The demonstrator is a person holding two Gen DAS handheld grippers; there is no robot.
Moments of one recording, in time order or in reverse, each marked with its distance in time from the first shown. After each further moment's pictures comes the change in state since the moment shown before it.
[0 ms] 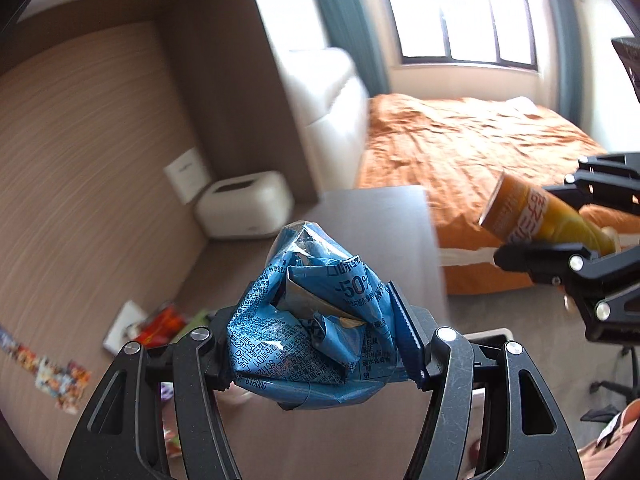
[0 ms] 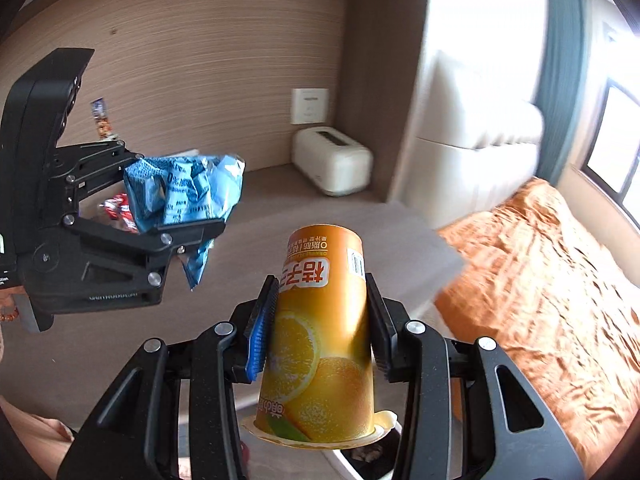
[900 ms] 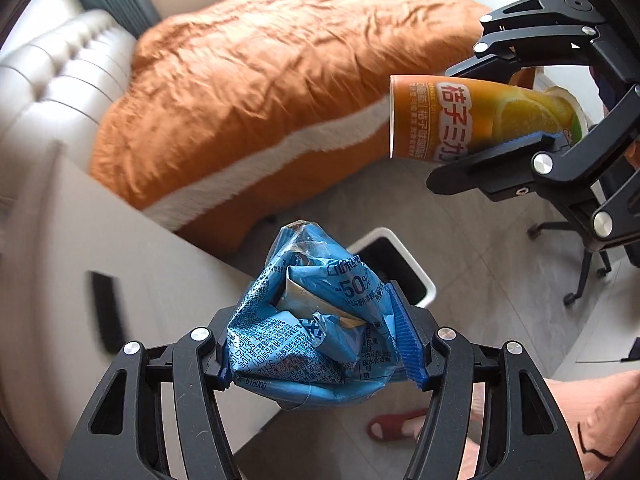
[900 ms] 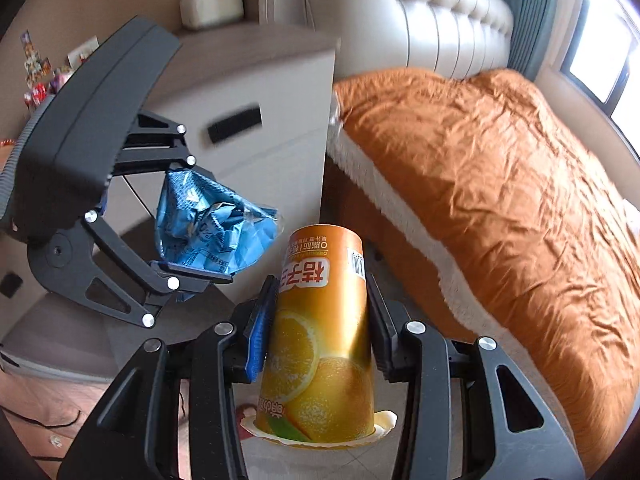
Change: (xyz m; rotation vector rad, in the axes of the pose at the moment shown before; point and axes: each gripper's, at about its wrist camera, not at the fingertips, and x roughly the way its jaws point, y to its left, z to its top) left arm 0.229 -0.304 -0.060 0.496 0.349 -0.524; right arm 0.092 -0.190 -0.244 0.088 0.340 0.000
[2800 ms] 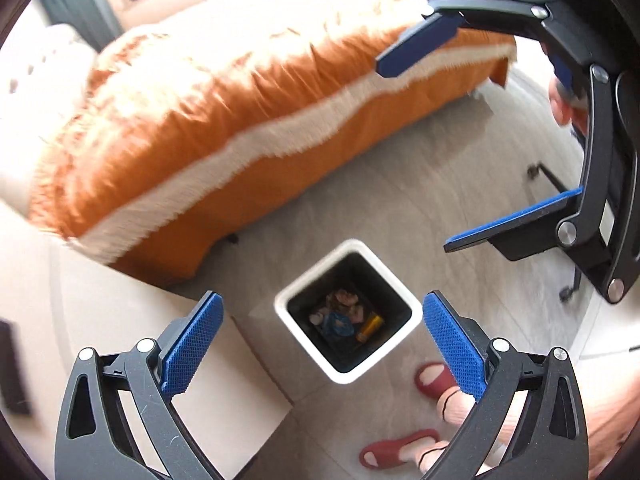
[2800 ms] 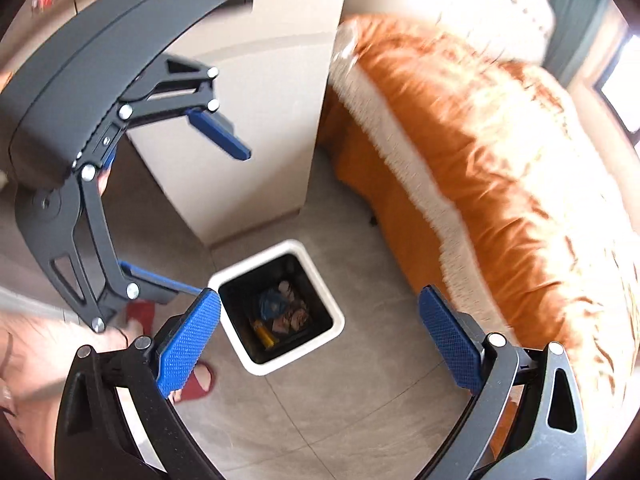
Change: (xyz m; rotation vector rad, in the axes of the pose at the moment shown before) left arm 0.060 -0.040 0.007 0.063 -0.095 -0.042; right arm 0.049 -0.020 -0.041 -0.139 0.039 -0.048
